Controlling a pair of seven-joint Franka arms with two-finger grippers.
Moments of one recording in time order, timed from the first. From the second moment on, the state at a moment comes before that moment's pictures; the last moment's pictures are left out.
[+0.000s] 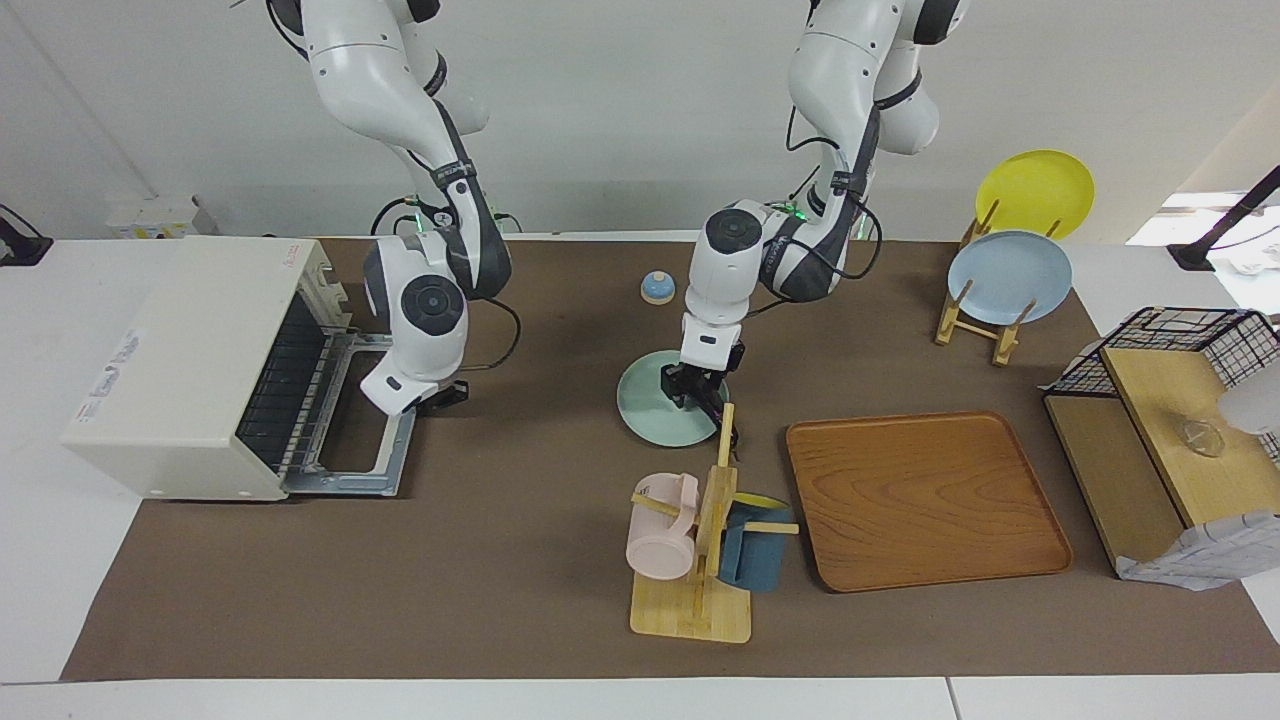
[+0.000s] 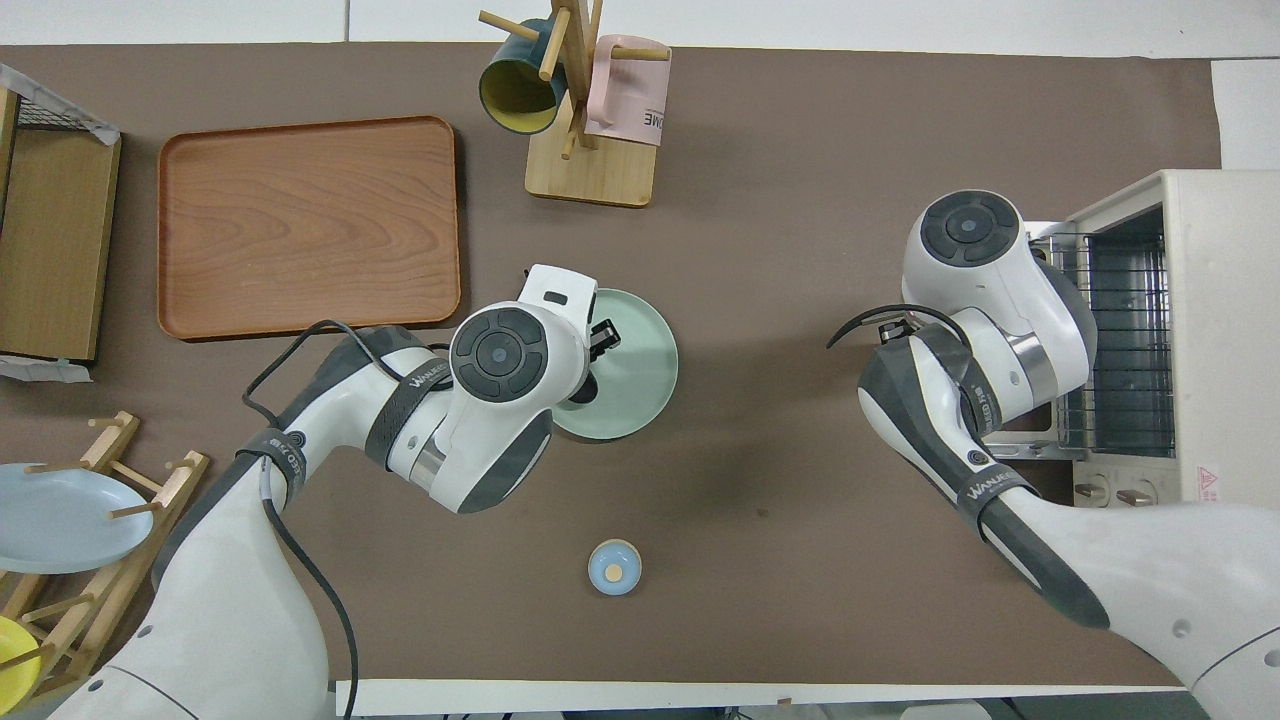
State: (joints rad) left arm -0.73 0.28 0.00 -2.05 -0.01 2.44 -1.11; right arm 0.04 0.27 0.17 -2.04 -0.40 2.04 0.29
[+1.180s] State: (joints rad) left arm -0.26 0.38 0.03 -1.80 0.01 2.18 -0.27; right arm -0.25 0.08 0.16 -1.77 -0.16 1.67 -0.24
